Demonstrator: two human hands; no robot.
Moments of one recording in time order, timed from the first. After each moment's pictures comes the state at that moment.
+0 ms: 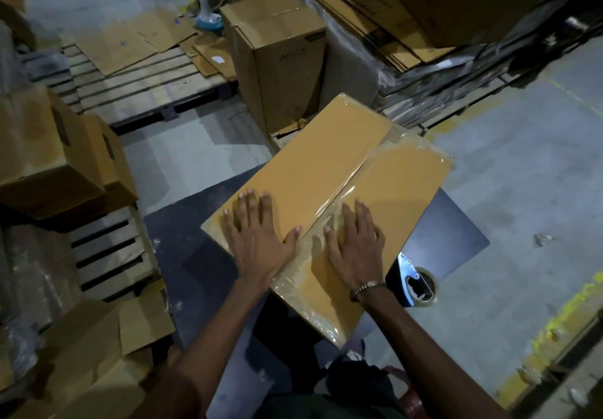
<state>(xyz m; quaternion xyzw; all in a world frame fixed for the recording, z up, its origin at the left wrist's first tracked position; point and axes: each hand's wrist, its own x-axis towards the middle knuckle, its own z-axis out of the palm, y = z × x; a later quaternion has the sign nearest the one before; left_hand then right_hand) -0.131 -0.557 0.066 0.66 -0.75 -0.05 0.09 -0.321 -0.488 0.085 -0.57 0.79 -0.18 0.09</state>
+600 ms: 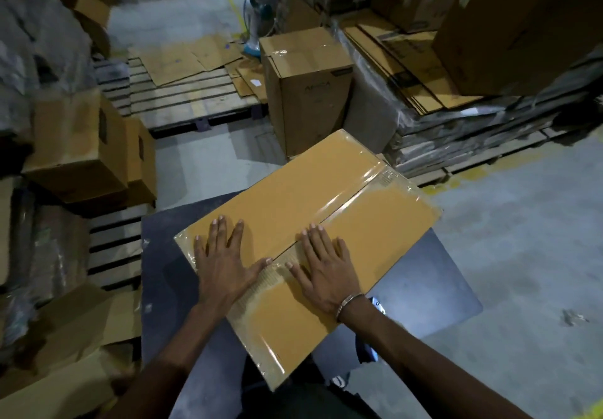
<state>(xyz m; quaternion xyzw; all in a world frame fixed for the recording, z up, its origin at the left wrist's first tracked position) -0.149 -0.543 0.069 0.71 -0.70 -0.04 0.05 -0.392 -0.522 0.081 -0.79 0.61 0.00 0.10</state>
